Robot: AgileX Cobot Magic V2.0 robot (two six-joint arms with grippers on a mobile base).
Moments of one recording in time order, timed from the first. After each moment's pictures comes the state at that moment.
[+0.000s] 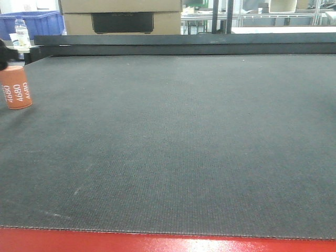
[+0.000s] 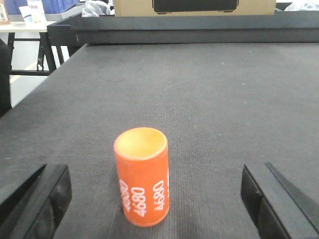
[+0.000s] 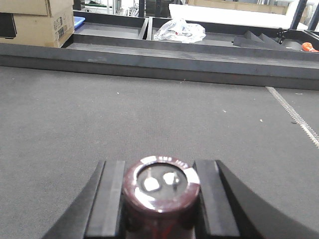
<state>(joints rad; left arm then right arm) -0.12 1.67 -0.62 0.04 -0.81 -0.01 -0.07 1.07 -0.78 0.04 -0.05 -0.06</state>
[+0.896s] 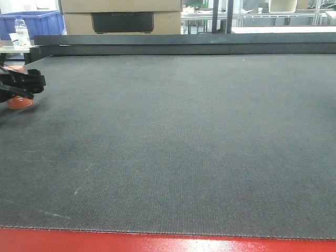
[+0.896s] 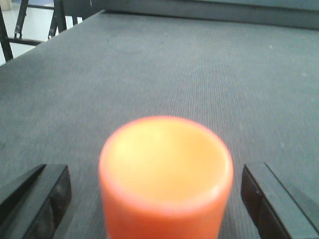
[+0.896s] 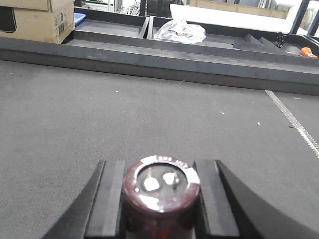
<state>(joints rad) -0.12 2.09 -1.00 -0.08 -0.83 -0.03 -0.07 1.07 -0.78 0.00 -0.05 -0.06</state>
